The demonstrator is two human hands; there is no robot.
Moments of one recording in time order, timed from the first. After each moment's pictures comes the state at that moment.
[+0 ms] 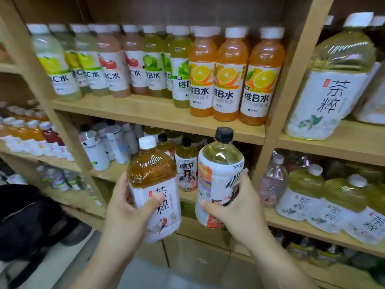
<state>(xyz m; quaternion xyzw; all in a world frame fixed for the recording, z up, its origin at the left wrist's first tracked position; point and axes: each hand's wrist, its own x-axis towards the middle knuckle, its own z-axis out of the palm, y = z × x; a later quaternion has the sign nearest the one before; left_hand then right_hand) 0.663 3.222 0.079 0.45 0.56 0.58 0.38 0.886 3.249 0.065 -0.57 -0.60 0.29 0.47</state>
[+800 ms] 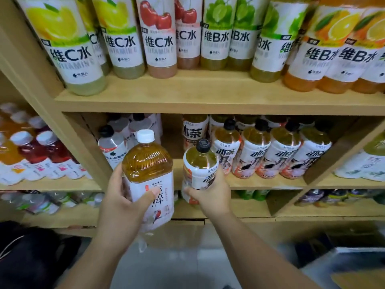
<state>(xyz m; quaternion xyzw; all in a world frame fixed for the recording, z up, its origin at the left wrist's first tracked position) 0.374 3.382 0.032 0.53 0.55 0.45 0.46 0.577 3.395 -0.057 -0.72 -0.43 0.27 0.48</state>
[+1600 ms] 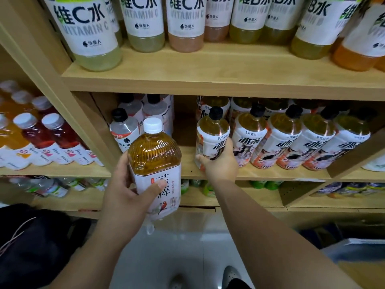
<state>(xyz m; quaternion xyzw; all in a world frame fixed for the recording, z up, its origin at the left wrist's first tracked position) 0.334 3.409 0.010 0.54 0.54 0.42 0.49 0.552 3.465 -0.066 -0.79 -0.36 0.22 0.45</state>
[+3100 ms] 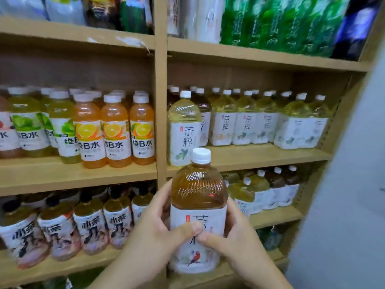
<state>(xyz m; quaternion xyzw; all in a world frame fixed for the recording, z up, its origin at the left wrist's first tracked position) 0.803 3.210 0.155 0.70 0.19 0.40 0.55 0.973 3.127 0.135 -0.53 -0.52 0.30 0.60</state>
